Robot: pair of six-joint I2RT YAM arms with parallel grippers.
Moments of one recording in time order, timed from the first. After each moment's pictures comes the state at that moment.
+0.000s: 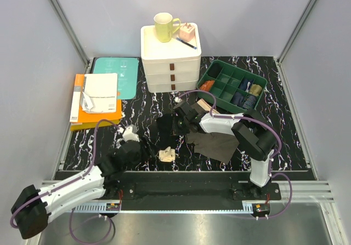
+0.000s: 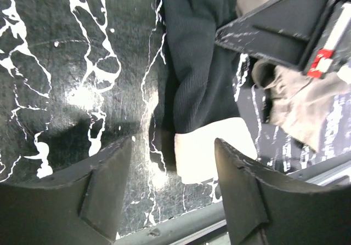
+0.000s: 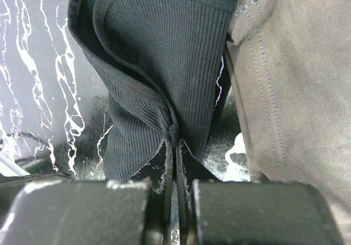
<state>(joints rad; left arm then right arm) -0.86 0.68 0.19 -0.17 -0.27 -1.02 0.83 1.90 1.11 -0.10 -0.09 0.71</state>
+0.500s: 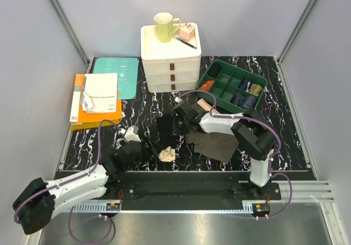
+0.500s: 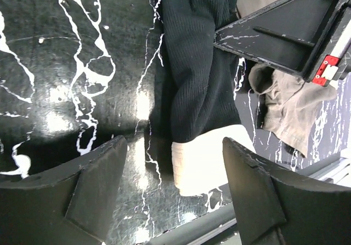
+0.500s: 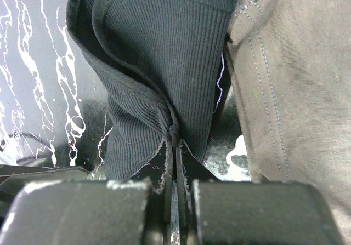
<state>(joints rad) -0.84 0.75 0.12 0.02 -0.24 -1.07 0.83 1.90 1.11 -0.09 -0.10 0.72</state>
